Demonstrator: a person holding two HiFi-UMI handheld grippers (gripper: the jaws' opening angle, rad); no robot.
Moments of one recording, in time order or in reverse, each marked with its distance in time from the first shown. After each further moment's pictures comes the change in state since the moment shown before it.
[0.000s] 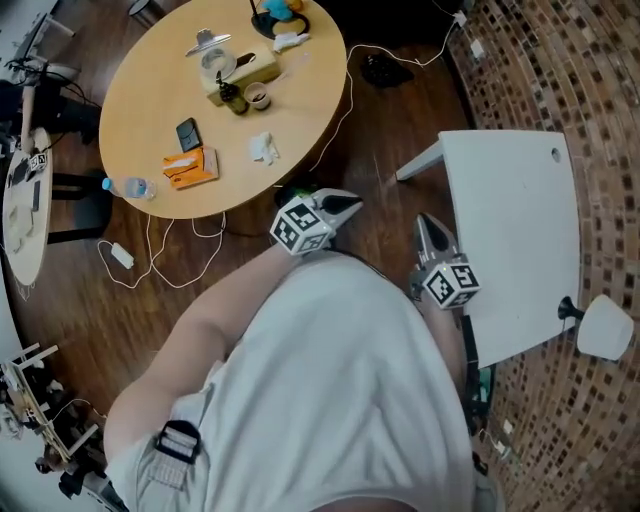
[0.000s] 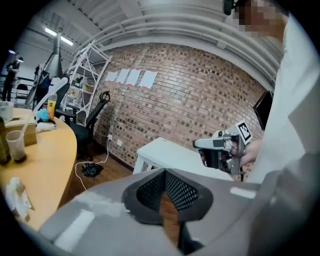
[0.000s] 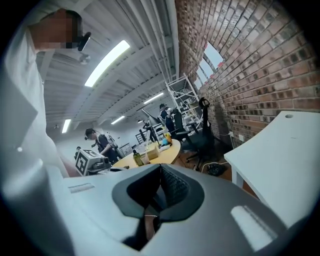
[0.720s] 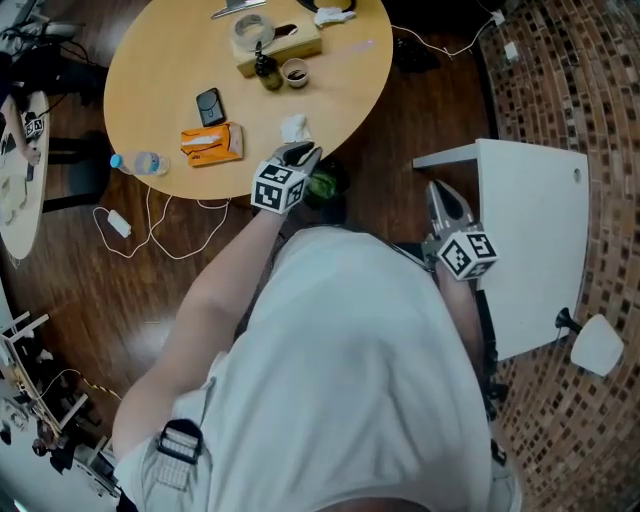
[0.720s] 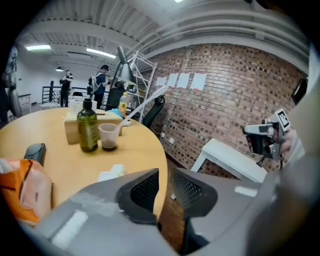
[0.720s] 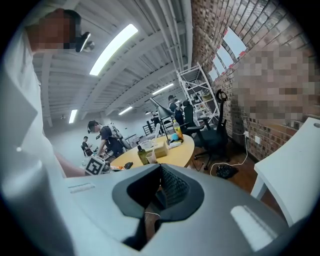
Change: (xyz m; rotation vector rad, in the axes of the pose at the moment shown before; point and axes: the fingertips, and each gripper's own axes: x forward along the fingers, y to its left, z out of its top) left arm -0.135 0.201 -0.047 -0.199 -0.003 0.510; right arm 0.112 0.044 0.019 -0.081 0.107 0.073
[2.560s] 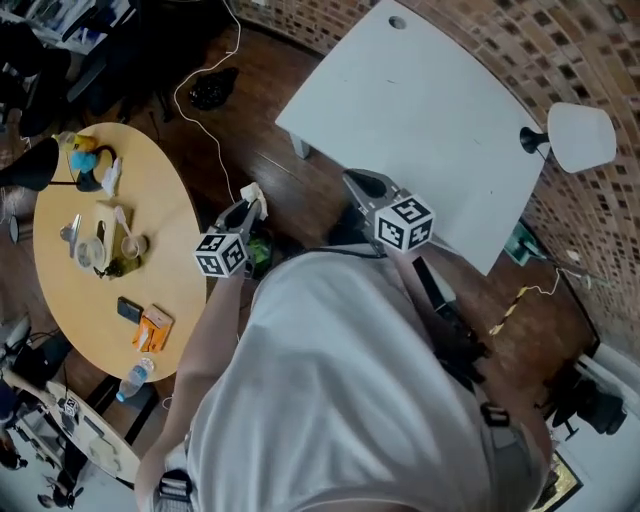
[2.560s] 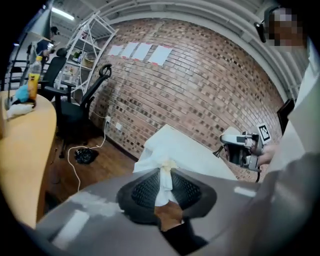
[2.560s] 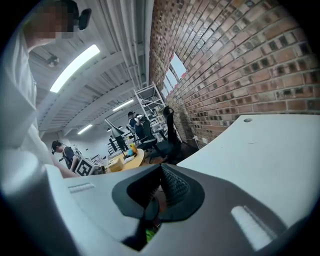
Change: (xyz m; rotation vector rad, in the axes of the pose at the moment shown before) left arm 0.157 -0.209 0.022 0.135 0.233 -0.541; right arm -0.143 -0.153 -0.019 0.238 -0.186 -0.409
